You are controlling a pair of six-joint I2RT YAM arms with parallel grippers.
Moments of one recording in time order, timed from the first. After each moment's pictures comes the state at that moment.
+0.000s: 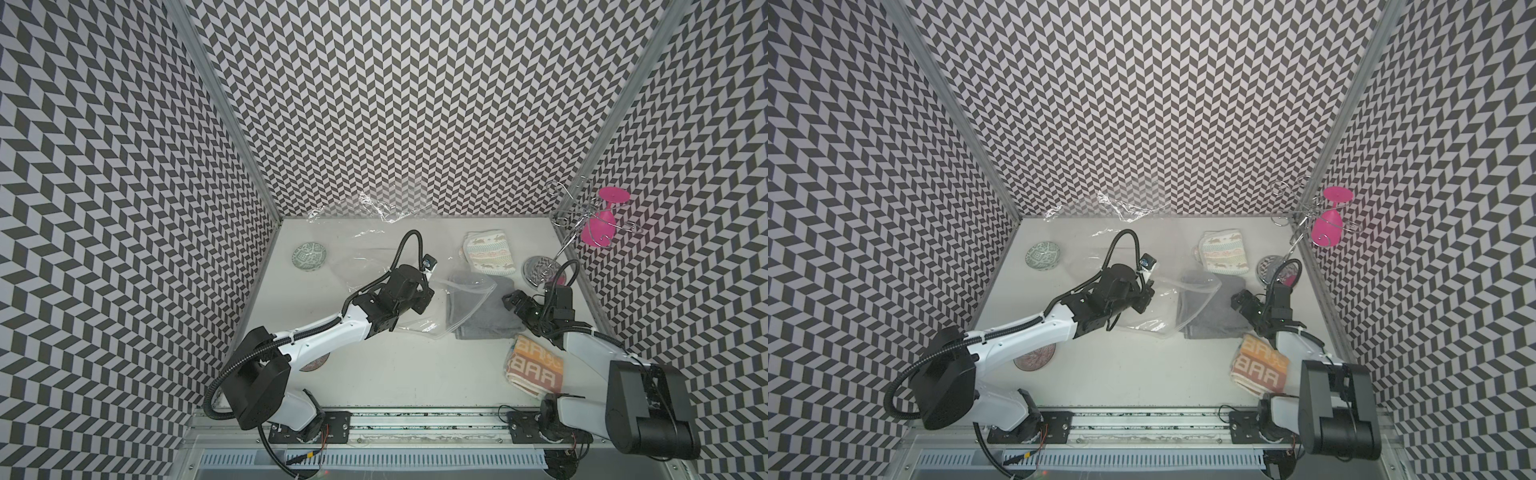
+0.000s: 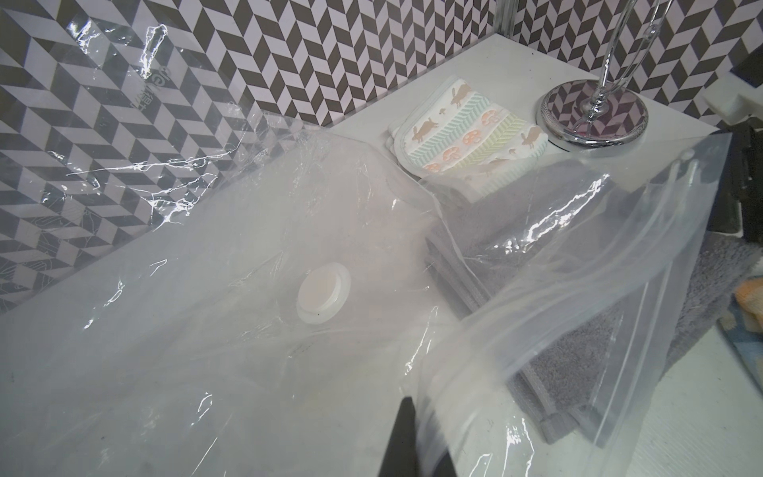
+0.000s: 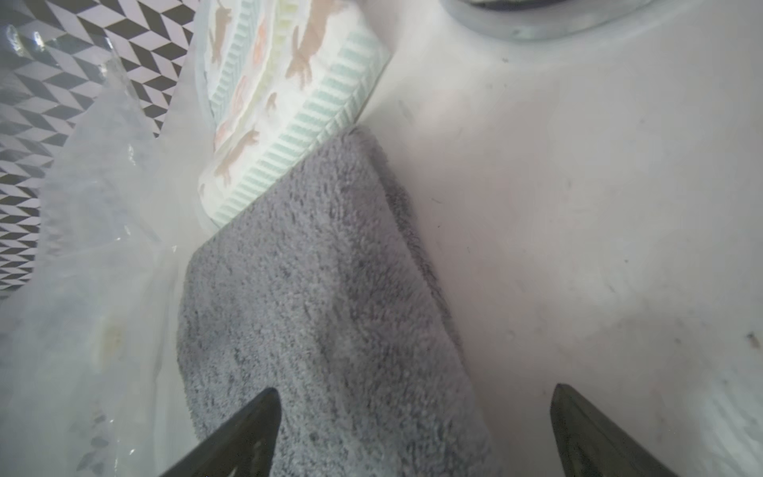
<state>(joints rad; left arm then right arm) -0.83 1.47 0.98 -0.06 -0.17 0.00 -0.09 1.29 0.46 -0.02 -0.29 0.67</state>
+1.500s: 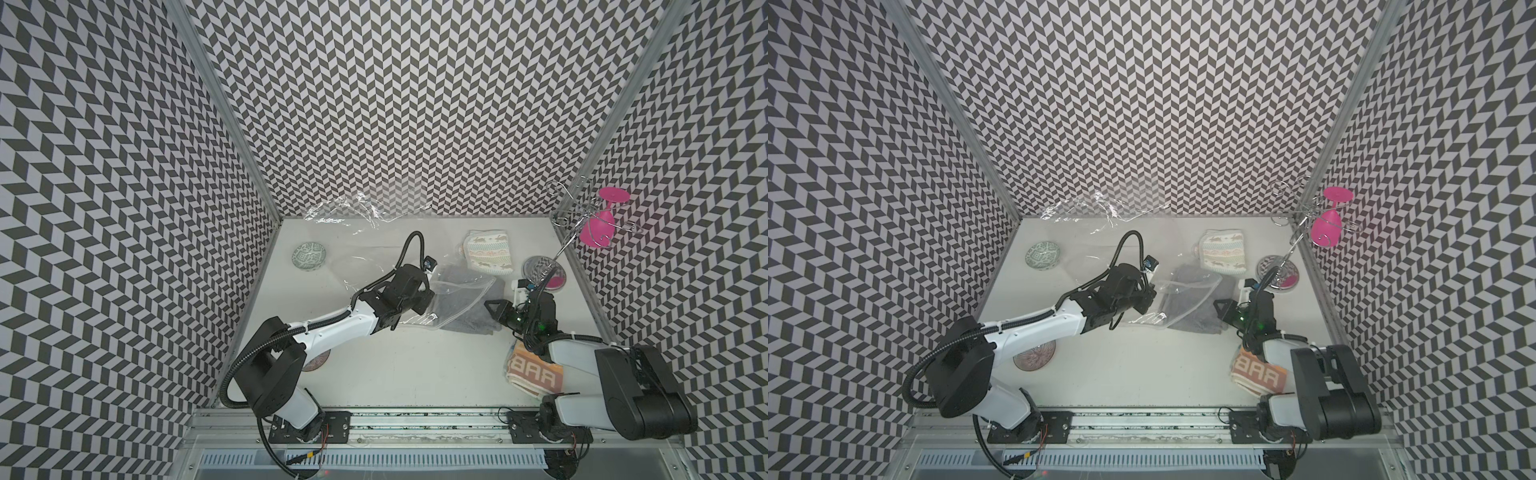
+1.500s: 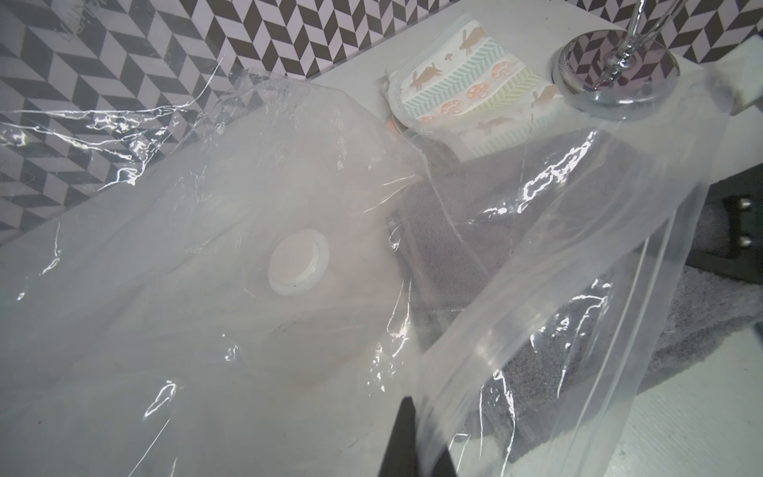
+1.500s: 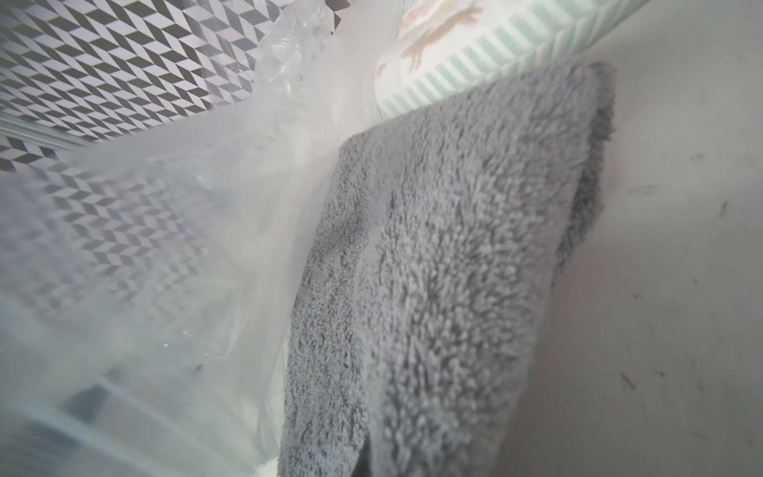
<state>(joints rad) -0.79 1.55 1.00 -0.08 -0.13 -0.05 0.09 1.32 0.32 0.43 -0.44 0.67</state>
